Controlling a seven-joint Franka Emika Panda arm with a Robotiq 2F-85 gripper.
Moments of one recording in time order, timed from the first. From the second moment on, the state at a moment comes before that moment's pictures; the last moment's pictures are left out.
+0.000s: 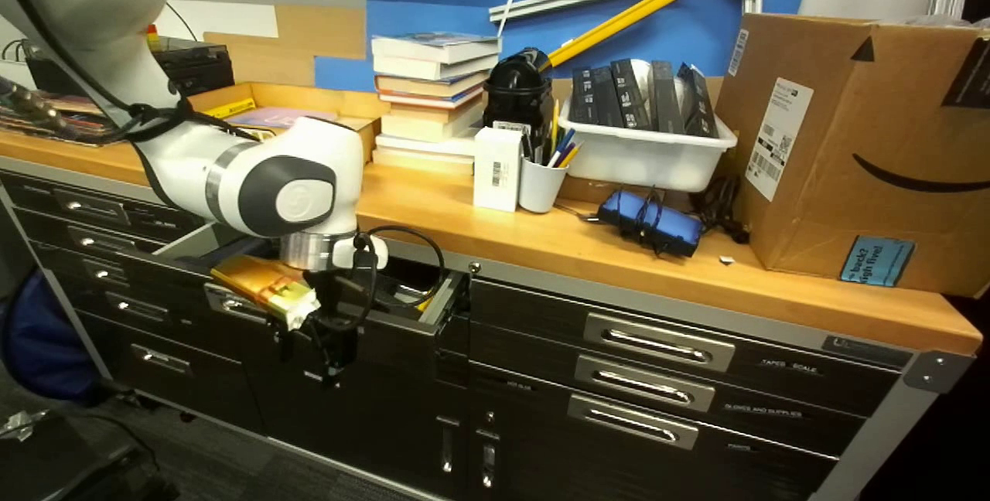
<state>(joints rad) 0.07 0.24 0.02 -2.47 -0.04 2.41 0.08</state>
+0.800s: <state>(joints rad) 0.32 0.37 -0.19 -2.30 -0.55 2.67 0.84</state>
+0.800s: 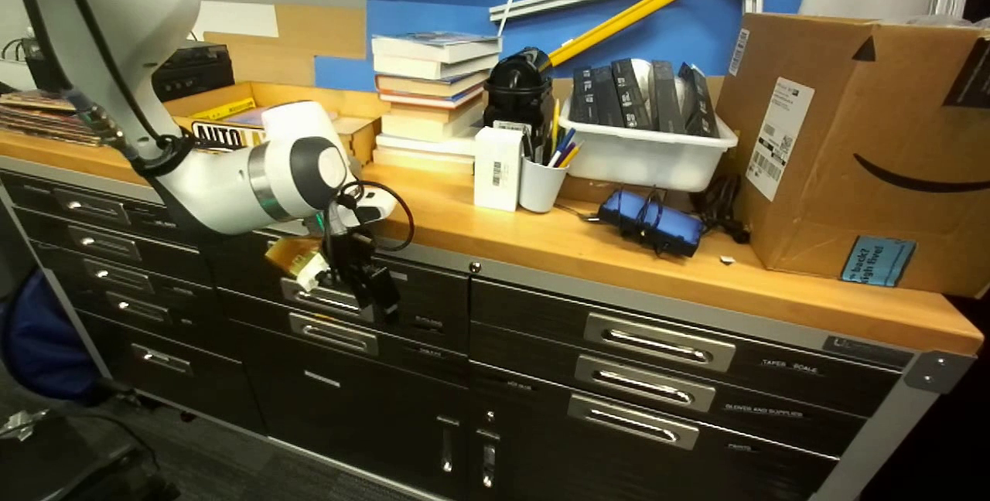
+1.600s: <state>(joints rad) 0.03 0.09 0.11 -2.44 -0.37 2.54 0.46</state>
